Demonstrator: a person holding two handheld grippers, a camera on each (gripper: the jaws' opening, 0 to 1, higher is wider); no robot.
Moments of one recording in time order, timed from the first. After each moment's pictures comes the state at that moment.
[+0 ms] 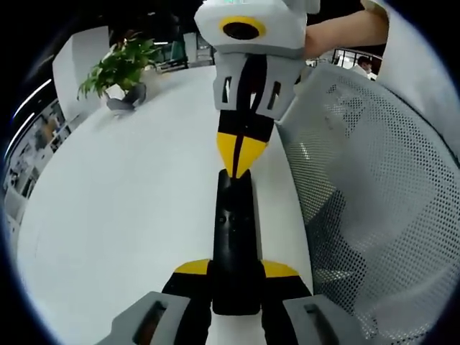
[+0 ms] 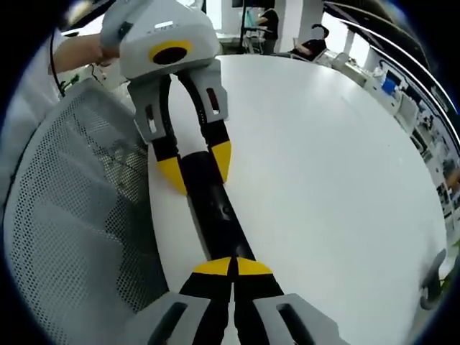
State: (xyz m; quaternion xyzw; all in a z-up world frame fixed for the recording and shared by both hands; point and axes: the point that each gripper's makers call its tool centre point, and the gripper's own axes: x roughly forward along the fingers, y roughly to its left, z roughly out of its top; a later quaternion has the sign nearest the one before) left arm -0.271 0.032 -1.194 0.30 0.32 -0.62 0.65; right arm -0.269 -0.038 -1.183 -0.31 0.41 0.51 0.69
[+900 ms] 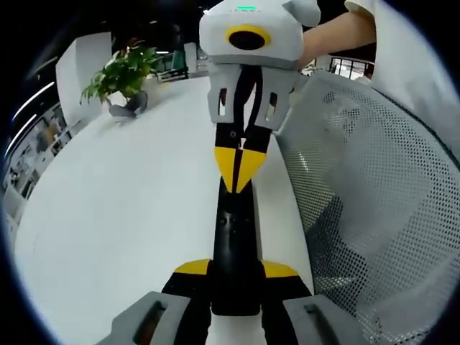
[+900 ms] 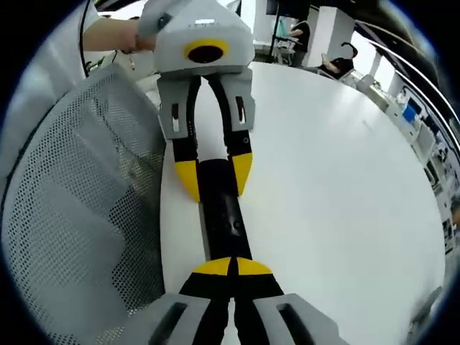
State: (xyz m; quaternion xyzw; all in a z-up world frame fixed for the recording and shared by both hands) left arm -0.271 0.031 -1.192 0.28 0.30 -0.63 0.66; right arm -0.271 -0.025 -1.181 -0.31 0.36 0.57 0.67
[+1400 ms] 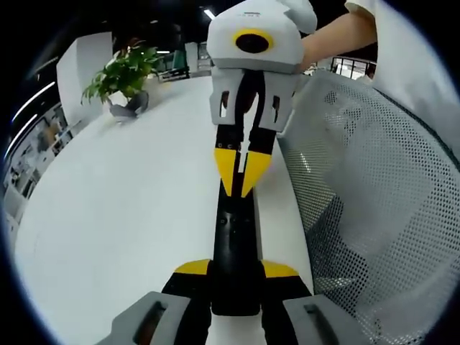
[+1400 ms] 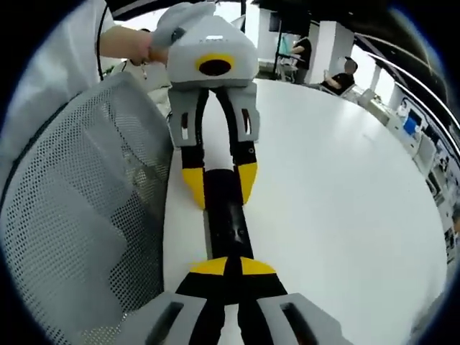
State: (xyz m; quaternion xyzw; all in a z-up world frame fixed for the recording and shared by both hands) left arm -0.272 0.031 -1.191 0.28 0.30 -0.63 0.66; right arm -0.274 -0.017 -1.181 -0.33 0.33 0.60 0.65
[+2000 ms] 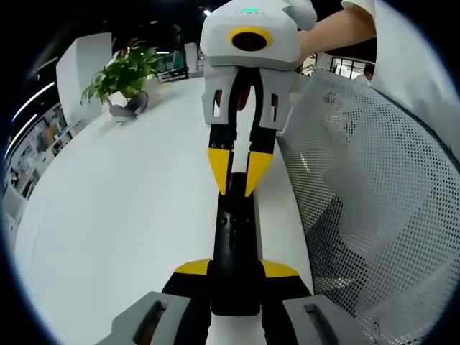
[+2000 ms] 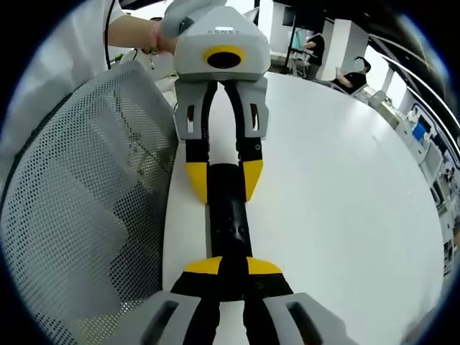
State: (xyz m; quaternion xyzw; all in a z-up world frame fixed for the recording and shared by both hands) left arm -0.272 0.031 -1.192 0.28 0.30 -0.63 0.66; right arm -0.274 -0.019 -1.183 -0.35 0.34 0.60 0.63
